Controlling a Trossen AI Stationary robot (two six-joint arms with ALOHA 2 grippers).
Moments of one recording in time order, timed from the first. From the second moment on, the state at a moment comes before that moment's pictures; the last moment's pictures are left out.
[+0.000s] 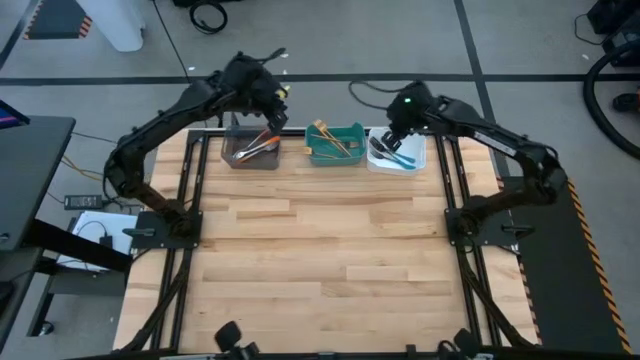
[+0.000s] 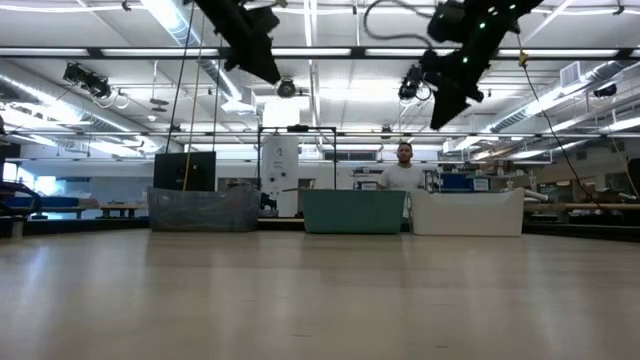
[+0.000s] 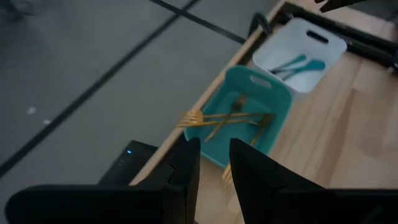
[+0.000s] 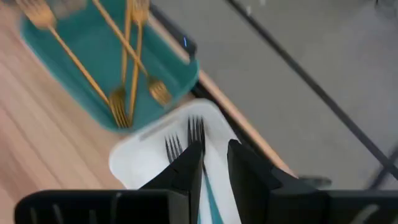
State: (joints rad) left arm 0.69 1.55 1.63 -0.76 0.04 0.06; right arm -0.75 1.32 1.20 -0.75 0.14 -0.10
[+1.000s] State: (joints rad) left arm 0.54 1.03 1.57 -1.06 -0.40 -0.12; right arm -0.81 0.69 0.60 -0.19 -0.09 0.10
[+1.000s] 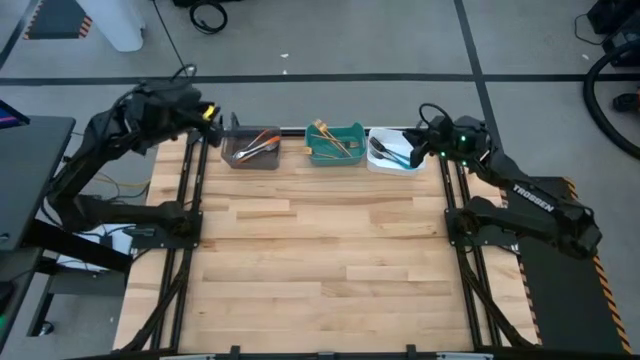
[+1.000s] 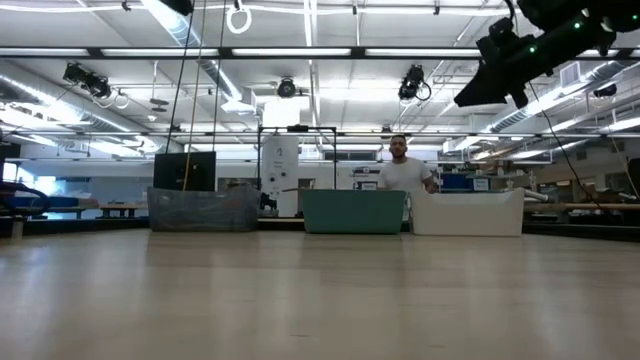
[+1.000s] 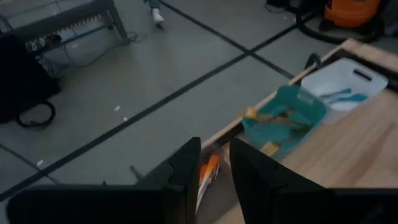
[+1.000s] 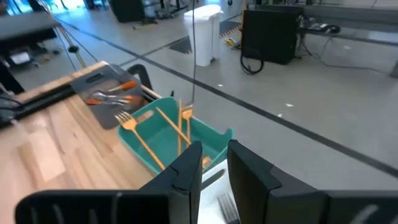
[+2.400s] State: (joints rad) left arm 0.52 0.21 0.21 -0.28 -0.07 -0.22; right arm -0.65 0.70 0.13 0.19 -0.15 0.40
